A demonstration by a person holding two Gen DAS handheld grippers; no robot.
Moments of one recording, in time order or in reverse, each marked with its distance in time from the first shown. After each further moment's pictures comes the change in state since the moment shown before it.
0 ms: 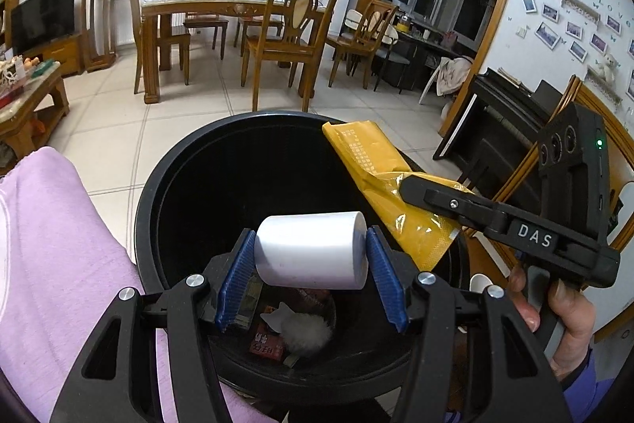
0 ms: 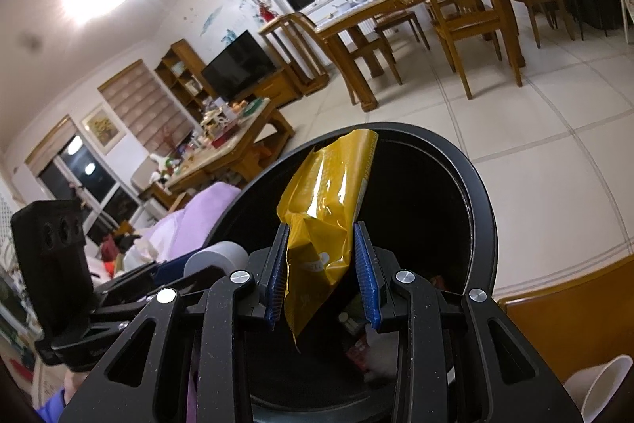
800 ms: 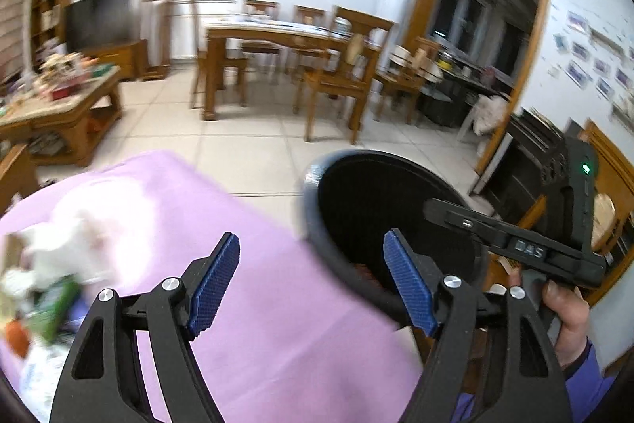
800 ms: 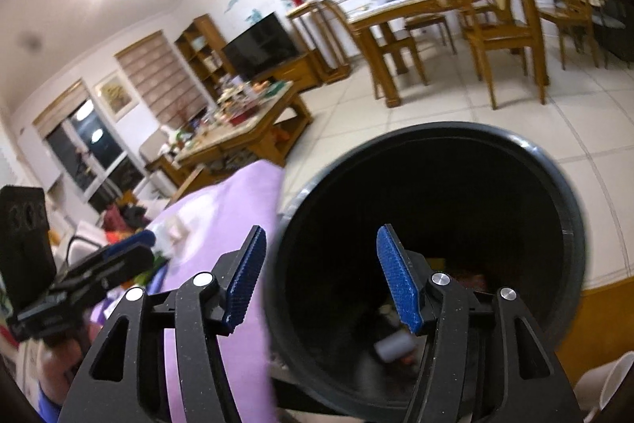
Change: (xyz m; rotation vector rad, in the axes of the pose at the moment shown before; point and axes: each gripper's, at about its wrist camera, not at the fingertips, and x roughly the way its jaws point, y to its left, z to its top) left arm -0.126 0.075 -0.022 -0.109 -0.126 0.169; right arm 0.033 0.128 -0.018 -0.149 0.059 0.041
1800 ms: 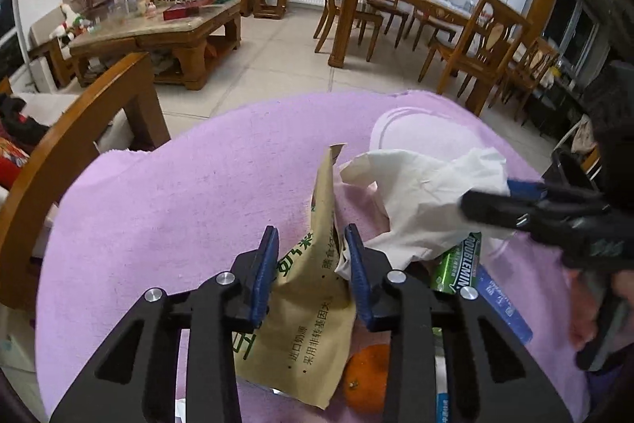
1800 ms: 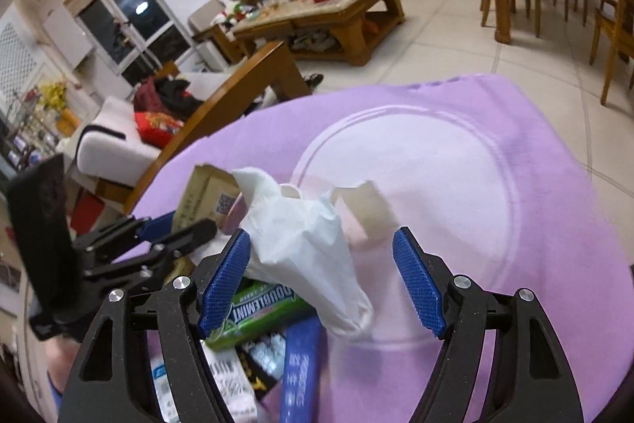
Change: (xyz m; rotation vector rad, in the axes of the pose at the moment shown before) left arm -0.027 0.262 -0.042 -0.213 0.172 0.274; right arm 0.282 0.294 -0.002 -0.231 0.428 0.129
